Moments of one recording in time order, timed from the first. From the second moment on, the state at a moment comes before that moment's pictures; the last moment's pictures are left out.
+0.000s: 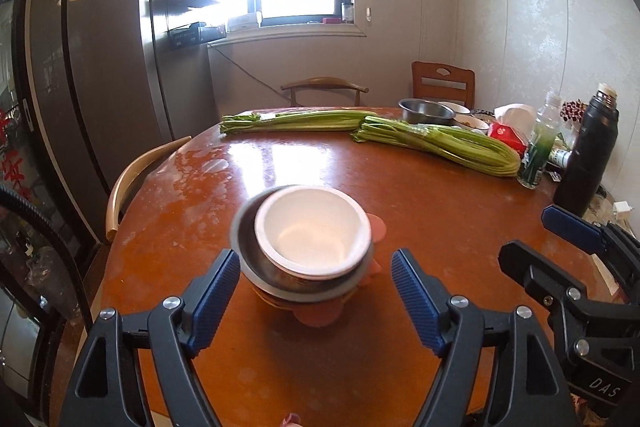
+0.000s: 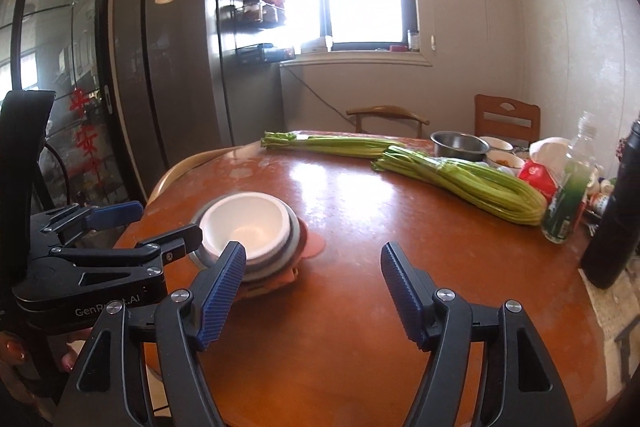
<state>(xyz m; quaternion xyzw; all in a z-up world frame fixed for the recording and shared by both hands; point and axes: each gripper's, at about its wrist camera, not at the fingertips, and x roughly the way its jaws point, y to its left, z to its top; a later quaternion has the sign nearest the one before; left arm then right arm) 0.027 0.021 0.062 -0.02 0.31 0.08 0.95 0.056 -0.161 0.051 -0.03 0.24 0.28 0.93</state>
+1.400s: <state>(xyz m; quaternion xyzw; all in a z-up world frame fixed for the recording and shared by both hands) -0.009 -0.030 0.000 -0.03 0.37 0.10 0.93 0.017 -0.211 -0.009 -0.03 0.27 0.26 0.93</state>
